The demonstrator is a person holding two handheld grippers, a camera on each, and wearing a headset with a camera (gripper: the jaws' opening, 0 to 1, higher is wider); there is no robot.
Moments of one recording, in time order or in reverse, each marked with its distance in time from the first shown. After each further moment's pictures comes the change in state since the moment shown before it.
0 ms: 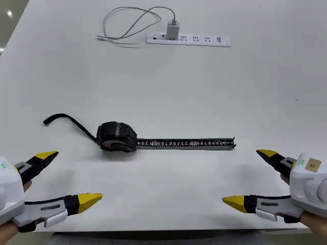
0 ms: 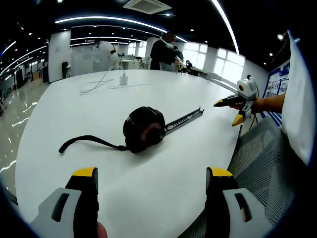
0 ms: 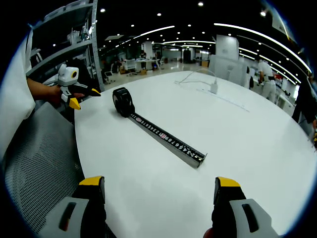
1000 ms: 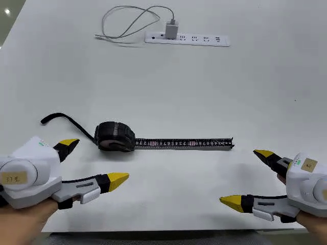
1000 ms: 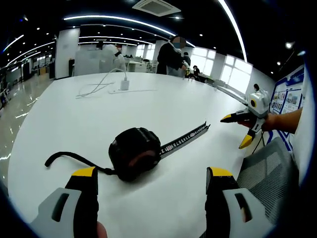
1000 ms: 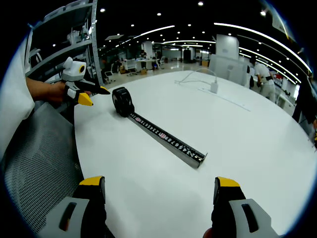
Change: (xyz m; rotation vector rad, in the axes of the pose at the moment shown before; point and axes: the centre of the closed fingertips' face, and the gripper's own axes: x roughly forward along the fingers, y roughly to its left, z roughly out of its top) left arm 0.045 -0.014 0.043 -0.071 -0.046 0.037; right arm 0.002 -0.002 0.000 0.003 0.001 0.001
